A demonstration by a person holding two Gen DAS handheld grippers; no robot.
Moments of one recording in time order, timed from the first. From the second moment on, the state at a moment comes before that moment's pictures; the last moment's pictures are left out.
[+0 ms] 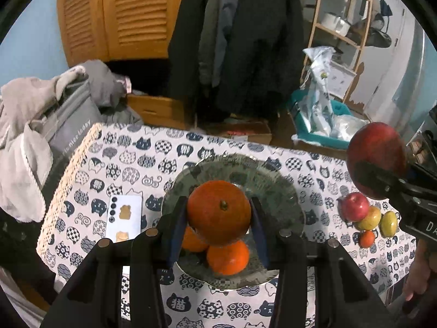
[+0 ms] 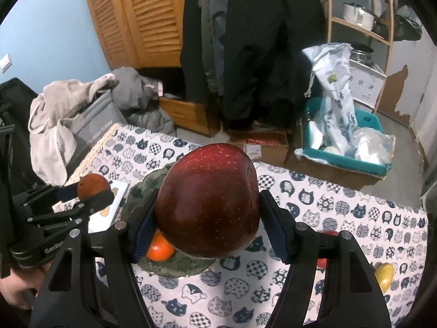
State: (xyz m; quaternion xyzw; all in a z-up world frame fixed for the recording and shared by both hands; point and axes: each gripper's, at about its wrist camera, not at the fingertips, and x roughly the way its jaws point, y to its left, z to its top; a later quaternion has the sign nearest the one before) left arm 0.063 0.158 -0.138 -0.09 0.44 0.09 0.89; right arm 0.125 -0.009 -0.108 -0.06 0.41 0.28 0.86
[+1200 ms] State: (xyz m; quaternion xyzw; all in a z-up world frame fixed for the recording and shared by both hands) left arm 0.119 0.157 -0.256 -0.11 0.54 0.06 0.83; right arm 0.169 0.028 -0.216 -0.05 0.52 0.28 0.81
